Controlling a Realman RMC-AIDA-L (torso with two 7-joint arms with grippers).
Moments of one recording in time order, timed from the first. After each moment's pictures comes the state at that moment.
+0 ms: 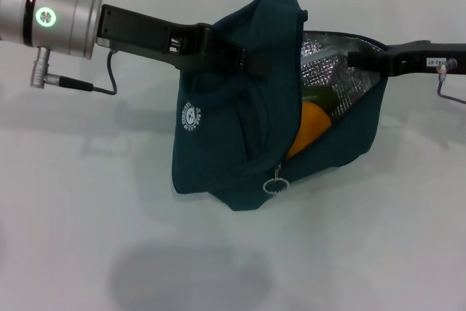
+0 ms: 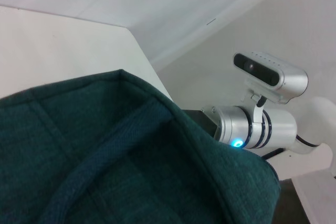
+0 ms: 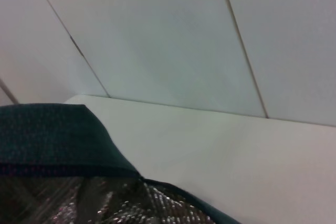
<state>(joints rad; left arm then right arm) -0.75 -2.00 0.85 0.81 1.94 1.78 -2.44 0.70 2.01 -1.00 -0.65 -1.89 -1.11 1.90</state>
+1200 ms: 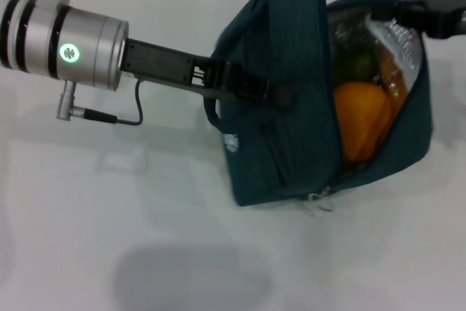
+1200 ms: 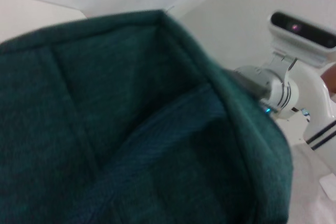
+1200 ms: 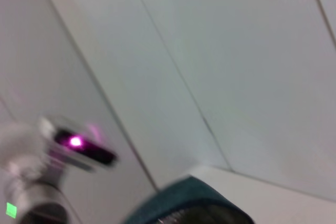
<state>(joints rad) -0.75 -2.04 0.87 0.70 1.90 1.80 -2.31 0.62 1.95 -0.94 -0.85 -1.66 -1.51 1.90</state>
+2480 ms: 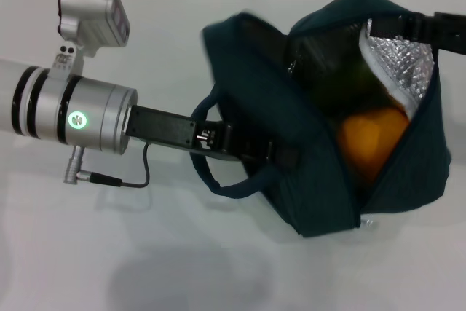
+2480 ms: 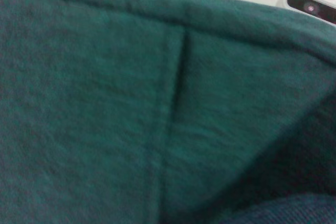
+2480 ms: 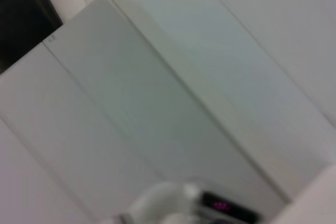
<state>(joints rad) -0.68 -2.06 0.89 0.56 1.90 1.82 -2.21 0.64 1.97 -0.84 -0.72 -1.57 -1.86 1.99</state>
